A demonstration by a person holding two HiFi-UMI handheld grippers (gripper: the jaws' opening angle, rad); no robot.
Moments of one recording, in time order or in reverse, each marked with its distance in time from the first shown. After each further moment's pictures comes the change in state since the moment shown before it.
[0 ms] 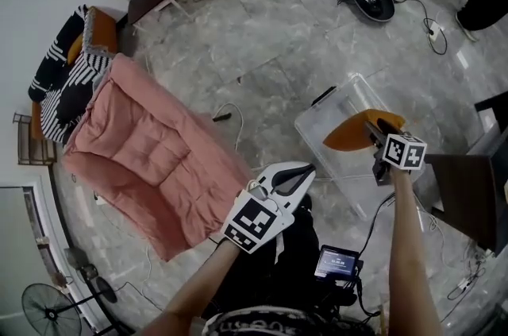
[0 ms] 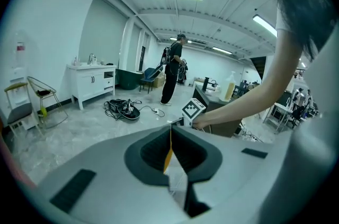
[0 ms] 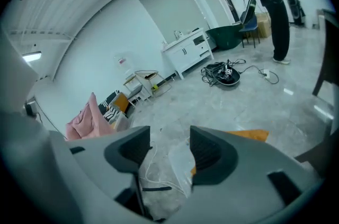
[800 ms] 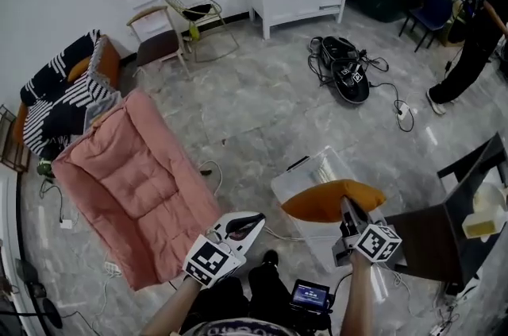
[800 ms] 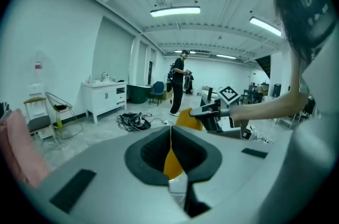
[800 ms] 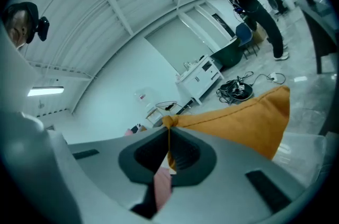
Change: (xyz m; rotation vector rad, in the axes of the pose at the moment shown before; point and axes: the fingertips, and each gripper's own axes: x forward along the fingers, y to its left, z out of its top) left arm -0.111 0.002 0.017 0.038 -0.131 0.123; right arm -0.155 0.157 0.040 0.153 -0.323 0.192
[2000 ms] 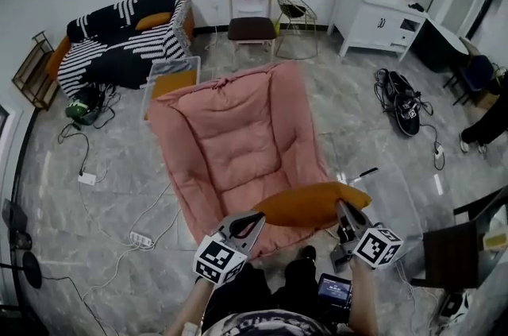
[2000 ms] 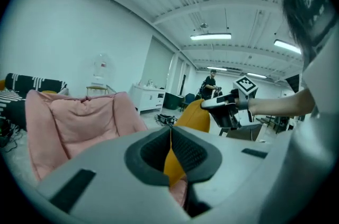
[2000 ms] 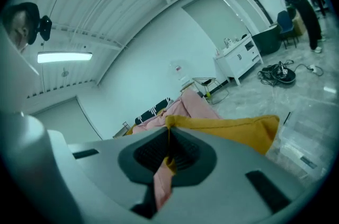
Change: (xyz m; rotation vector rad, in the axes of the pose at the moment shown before) left arm -0.423 0.145 -0.169 -0.232 -0.137 0.317; right arm 0.093 0.414 -0.272 -0.189 0.211 0.202
